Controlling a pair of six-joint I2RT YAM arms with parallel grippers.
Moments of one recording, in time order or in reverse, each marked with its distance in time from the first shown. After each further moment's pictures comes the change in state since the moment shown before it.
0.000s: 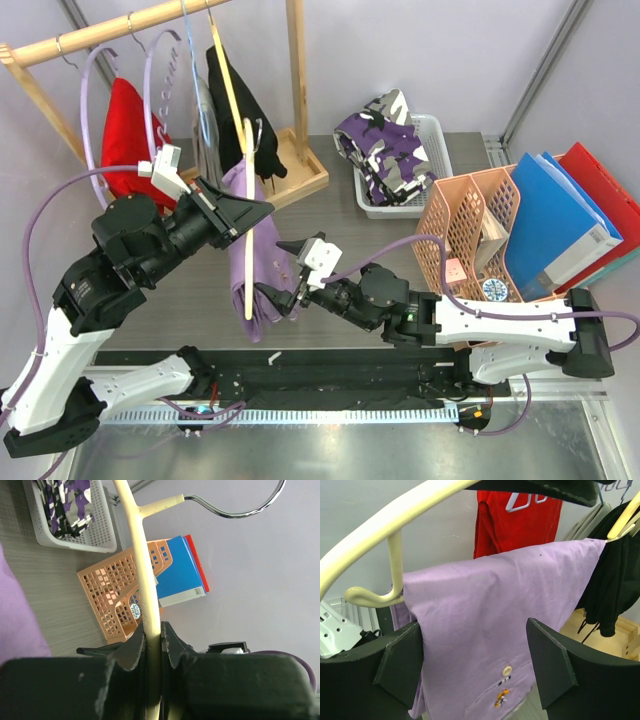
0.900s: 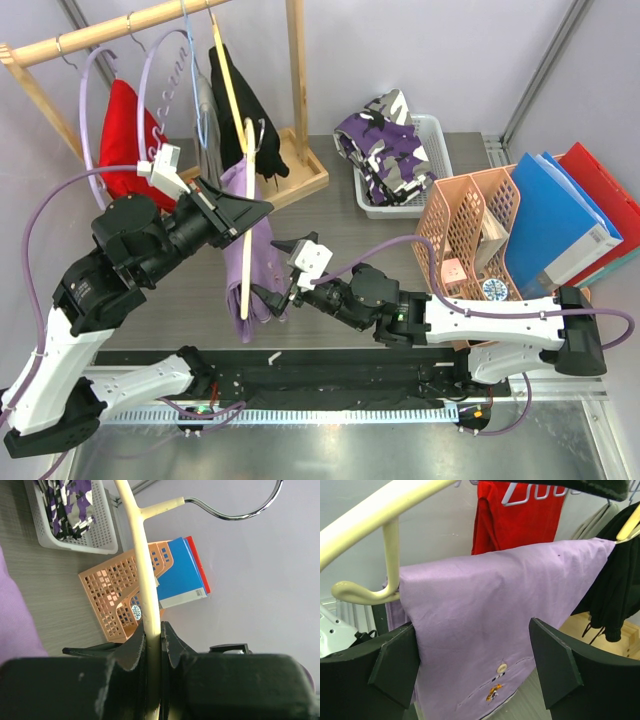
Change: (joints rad) left arm 0.003 0.000 0.000 0.000 -0.005 0.004; right arm 0.000 0.060 0.013 0.044 0.005 -0.019
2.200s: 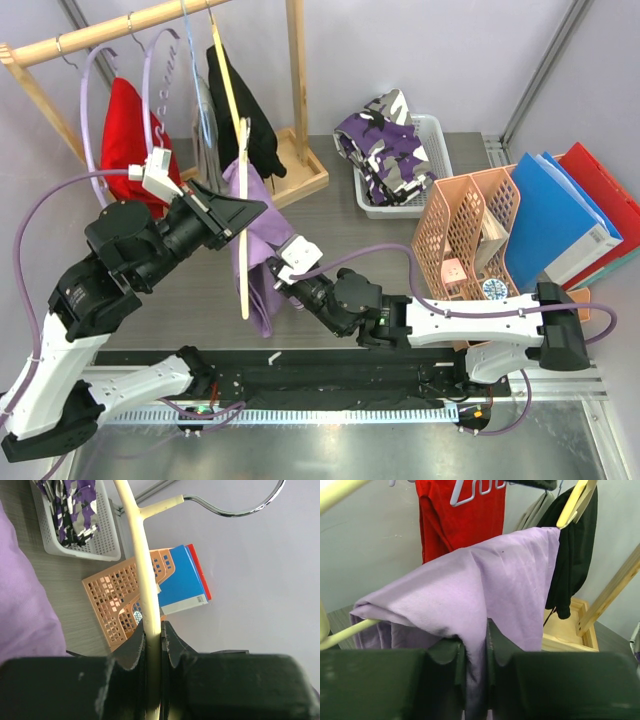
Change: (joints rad) left arm 0.000 -0.029 -0.019 0.005 -0.035 0.005; right arm 0.040 0.101 0.060 0.080 0.296 -0.074
